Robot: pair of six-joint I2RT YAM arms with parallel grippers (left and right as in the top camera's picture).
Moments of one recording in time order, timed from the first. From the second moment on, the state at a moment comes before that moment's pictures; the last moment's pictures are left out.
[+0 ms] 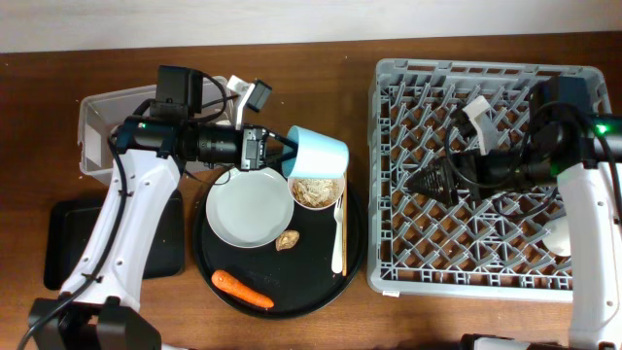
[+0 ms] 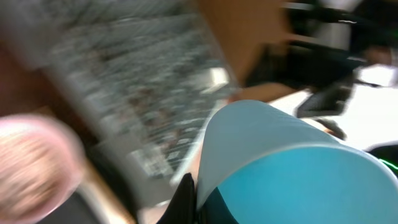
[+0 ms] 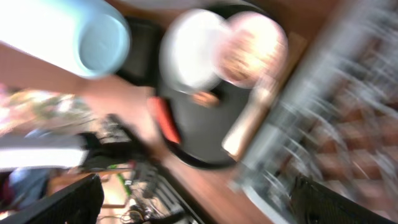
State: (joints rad) left arm -0.14 1.63 1.46 -0.90 1.24 0.08; right arm -0.13 1.47 1.57 -1.55 -0.91 -0.46
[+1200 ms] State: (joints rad) left arm -0.31 1.63 1.46 -0.85 1.44 0.16; right arm 0.14 1.48 1.47 -1.41 -1.36 -0.81
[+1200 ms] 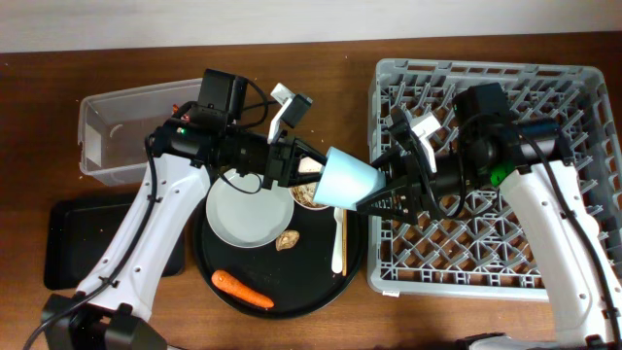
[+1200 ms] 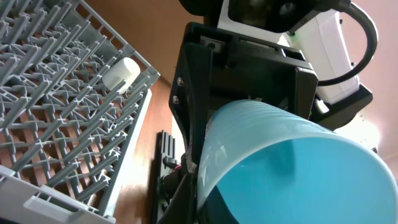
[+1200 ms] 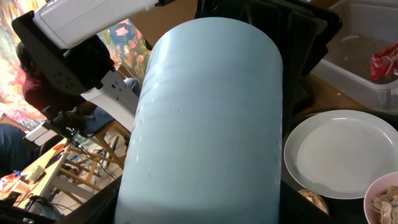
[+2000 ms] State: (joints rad) left arm -0.13 1.63 1.47 -1.18 0.60 0.16; right arm -0.30 1.48 1.68 -1.37 -0.48 -0.17
